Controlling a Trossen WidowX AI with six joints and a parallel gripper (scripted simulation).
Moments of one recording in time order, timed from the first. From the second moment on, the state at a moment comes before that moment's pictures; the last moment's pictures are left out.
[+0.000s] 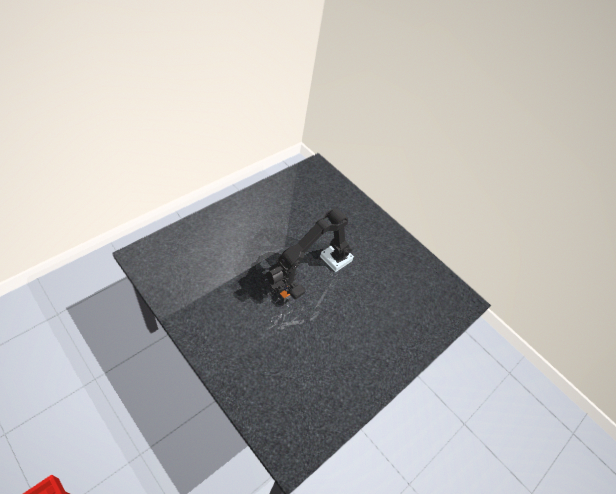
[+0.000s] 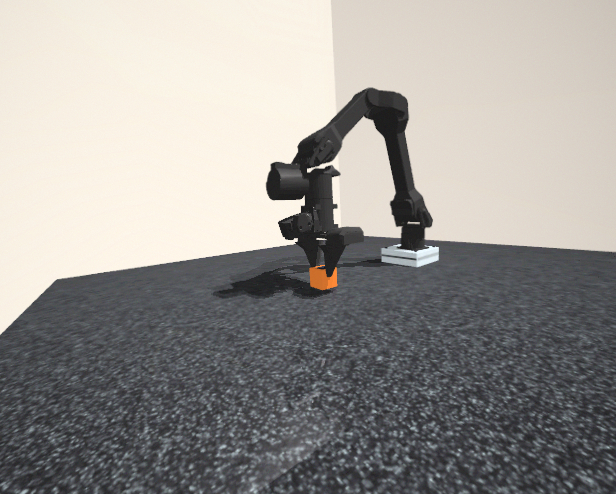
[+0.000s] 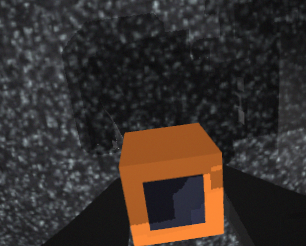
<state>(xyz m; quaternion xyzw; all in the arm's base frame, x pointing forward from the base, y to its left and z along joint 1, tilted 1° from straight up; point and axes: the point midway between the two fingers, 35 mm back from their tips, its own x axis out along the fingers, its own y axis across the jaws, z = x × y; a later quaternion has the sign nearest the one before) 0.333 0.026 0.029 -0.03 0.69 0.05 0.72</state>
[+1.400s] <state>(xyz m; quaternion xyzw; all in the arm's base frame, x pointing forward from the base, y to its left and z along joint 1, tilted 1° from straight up) 0.333 0.024 0.050 -0.02 0.55 0.05 0.84</state>
